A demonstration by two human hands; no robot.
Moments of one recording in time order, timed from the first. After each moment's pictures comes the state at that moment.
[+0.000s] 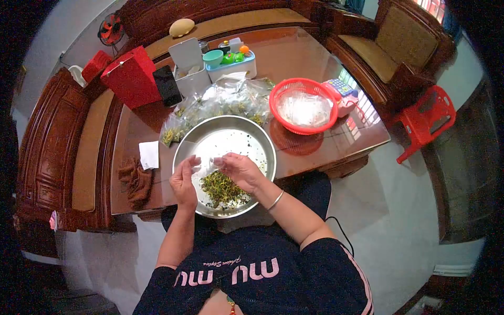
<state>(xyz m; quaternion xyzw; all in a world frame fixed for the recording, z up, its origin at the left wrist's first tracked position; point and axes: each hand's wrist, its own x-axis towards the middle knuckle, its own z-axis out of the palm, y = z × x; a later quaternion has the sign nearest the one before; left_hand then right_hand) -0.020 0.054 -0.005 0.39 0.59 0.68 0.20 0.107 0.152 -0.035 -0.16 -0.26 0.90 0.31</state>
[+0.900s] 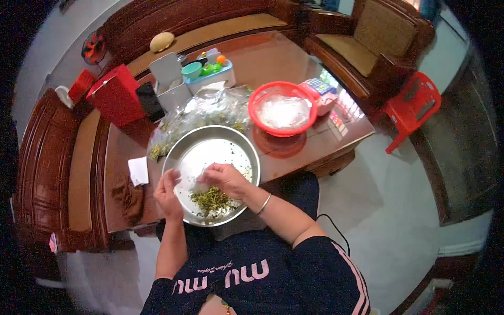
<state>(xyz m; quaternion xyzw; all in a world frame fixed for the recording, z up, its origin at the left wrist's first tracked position) -0.028 0.052 -0.007 0.38 0.62 0.67 0.17 0.113 0.151 -0.035 -0.20 -0.40 0.84 0.30</state>
